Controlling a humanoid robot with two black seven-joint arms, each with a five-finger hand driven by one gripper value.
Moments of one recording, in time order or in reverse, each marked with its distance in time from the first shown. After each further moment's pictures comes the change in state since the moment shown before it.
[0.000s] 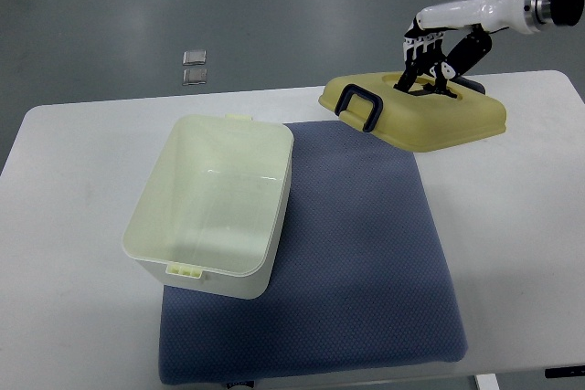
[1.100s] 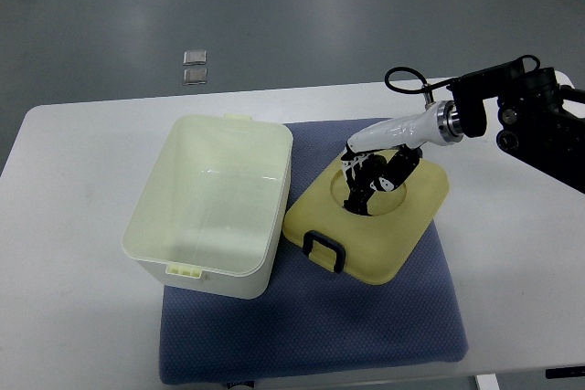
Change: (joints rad) left arm 0.001 0.000 -0.003 0.003 -0.001 0.003 0.000; right arm -0.238 0.217 0.002 0.076 -0.153 0.000 0.051
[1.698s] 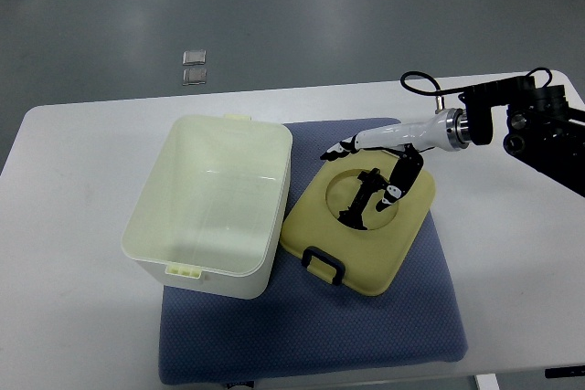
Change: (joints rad) left arm 0.000 0.000 0.007 -0.001 0.000 0.000 0.000; right arm -0.055 -0.030 0.089 -0.076 0.190 -0.001 -0.012
